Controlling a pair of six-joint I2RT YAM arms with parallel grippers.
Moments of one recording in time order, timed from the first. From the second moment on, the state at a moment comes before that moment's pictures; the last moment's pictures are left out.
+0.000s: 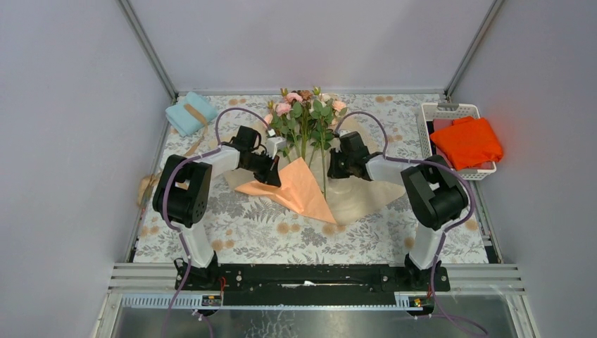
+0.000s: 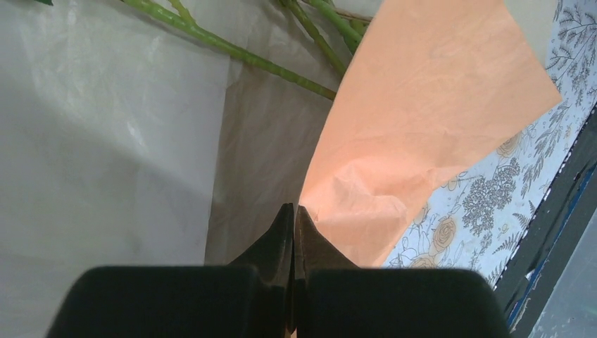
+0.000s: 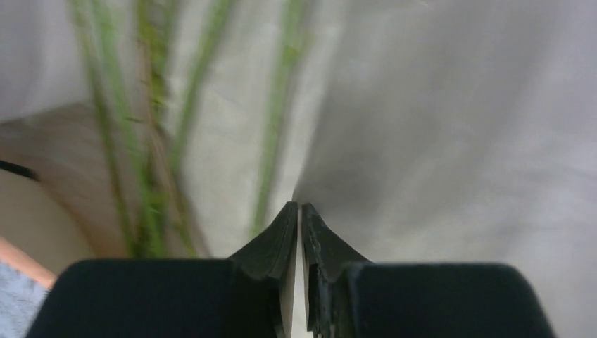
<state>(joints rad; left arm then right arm) -0.25 1.83 1.06 -0.37 0.75 0.27 0.47 1.81 0.99 -0.02 -0.15 0.34</state>
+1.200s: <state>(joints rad) -0.24 1.81 1.04 -0.36 0.75 0.27 0.54 1.68 0.79 0.03 -0.68 0.30</state>
